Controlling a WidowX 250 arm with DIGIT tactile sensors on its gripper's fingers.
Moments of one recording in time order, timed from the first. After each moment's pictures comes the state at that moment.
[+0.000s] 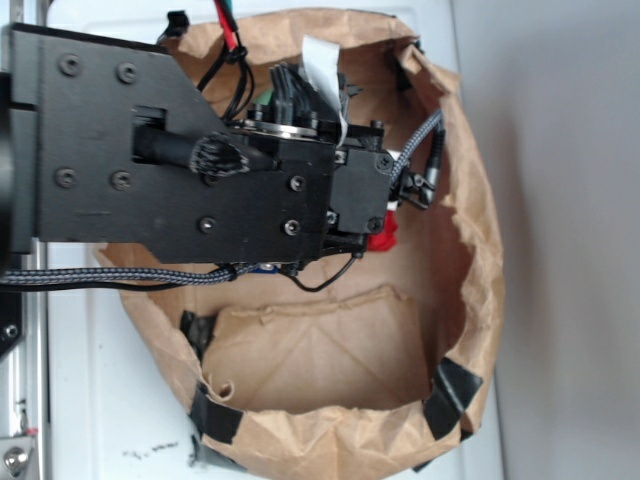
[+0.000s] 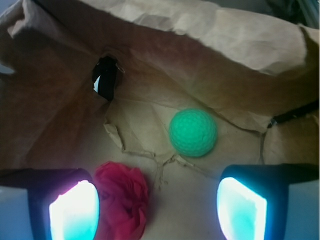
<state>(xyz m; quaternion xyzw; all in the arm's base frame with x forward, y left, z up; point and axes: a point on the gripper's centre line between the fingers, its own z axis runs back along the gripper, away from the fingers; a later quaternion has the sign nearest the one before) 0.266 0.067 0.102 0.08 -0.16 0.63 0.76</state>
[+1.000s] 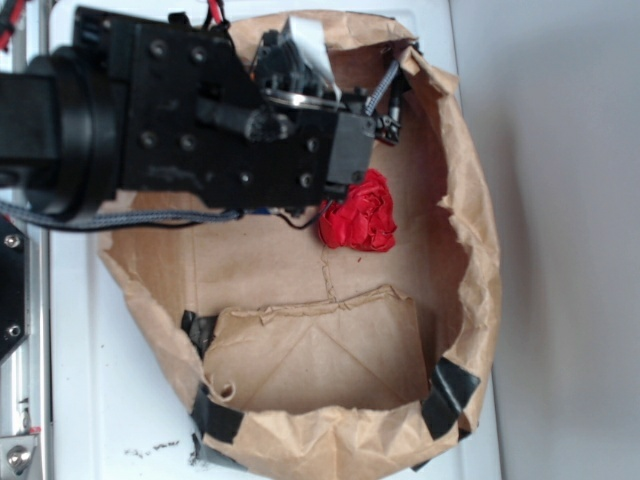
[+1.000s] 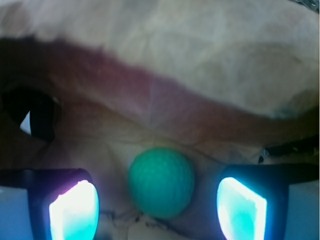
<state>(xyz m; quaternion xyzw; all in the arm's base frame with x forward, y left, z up) 0.255 0.104 0.076 0.14 -0.17 0.67 0.70</state>
